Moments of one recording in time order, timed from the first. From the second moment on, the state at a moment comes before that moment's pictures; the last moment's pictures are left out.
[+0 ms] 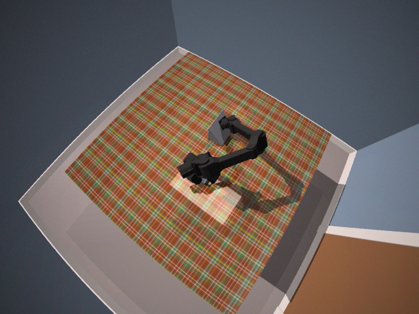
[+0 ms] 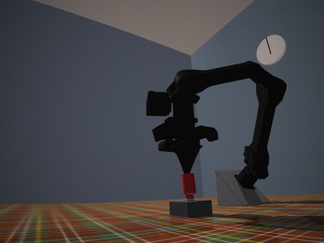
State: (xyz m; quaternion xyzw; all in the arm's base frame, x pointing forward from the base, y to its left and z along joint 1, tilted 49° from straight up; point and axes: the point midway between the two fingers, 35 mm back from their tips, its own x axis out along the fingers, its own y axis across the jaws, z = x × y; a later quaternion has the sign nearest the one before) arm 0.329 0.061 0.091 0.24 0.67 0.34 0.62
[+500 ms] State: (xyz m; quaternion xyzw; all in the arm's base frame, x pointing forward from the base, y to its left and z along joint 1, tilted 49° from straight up) arm 0.338 -0.006 0.151 0.26 0.64 0.29 0.66
